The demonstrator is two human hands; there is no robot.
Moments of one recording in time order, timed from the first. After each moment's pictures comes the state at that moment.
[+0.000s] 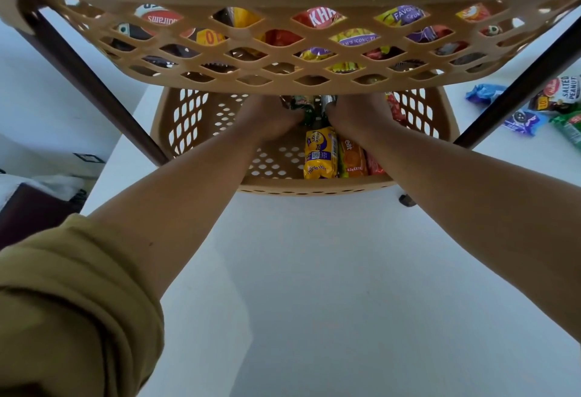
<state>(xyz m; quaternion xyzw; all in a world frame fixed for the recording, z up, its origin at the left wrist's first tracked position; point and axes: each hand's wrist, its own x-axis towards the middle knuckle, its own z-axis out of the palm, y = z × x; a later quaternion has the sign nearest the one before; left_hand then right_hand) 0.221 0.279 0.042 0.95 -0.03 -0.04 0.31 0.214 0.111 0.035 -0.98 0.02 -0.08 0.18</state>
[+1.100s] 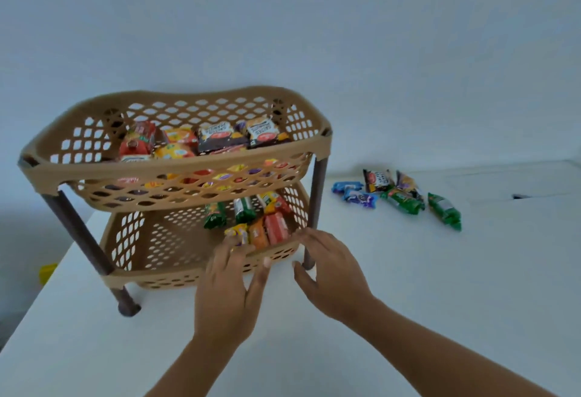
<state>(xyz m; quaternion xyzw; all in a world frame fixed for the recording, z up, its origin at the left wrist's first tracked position) 0.003 0.242 0.074 0.91 -0.18 0.17 0.32 -0.032 0.051 0.089 -0.96 -0.04 -0.20 0.21</state>
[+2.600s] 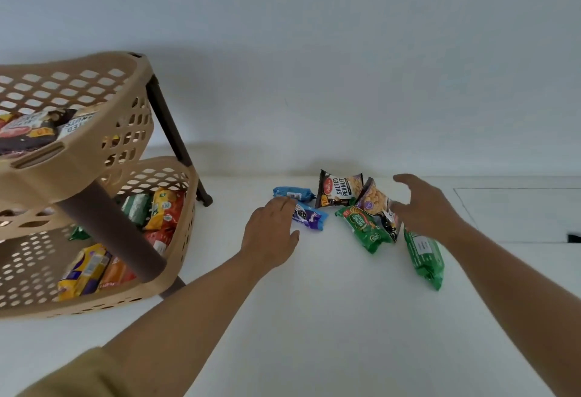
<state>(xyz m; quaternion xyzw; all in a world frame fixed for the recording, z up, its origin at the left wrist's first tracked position) 0.165 -0.118 0.029 0.97 -0.21 0.02 0.10 0.124 -0.391 0.088 -0.94 0.14 0.00 0.31</state>
